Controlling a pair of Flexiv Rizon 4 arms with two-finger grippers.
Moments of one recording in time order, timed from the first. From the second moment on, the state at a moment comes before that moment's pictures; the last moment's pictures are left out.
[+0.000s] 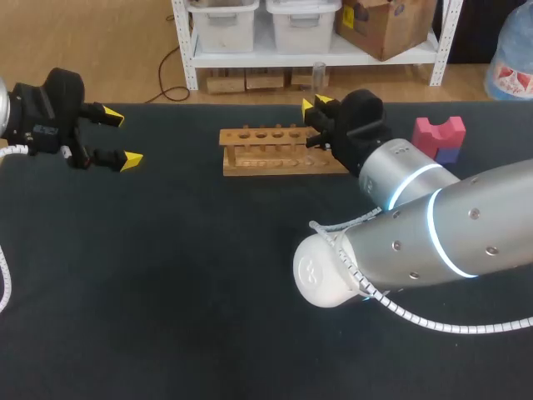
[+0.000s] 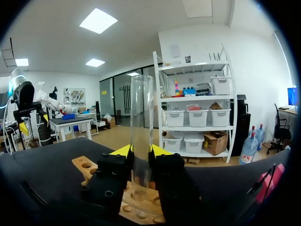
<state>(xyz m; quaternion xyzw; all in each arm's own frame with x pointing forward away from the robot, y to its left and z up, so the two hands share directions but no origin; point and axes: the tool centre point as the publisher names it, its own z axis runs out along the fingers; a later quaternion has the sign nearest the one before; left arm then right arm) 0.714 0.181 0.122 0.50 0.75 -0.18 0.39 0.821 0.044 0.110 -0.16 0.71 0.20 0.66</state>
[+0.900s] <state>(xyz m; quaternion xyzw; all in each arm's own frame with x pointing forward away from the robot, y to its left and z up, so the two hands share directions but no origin) 0.714 0.181 0.122 0.50 0.75 -0.18 0.39 0.805 0.036 0.139 -0.16 0.71 0.20 0.66</state>
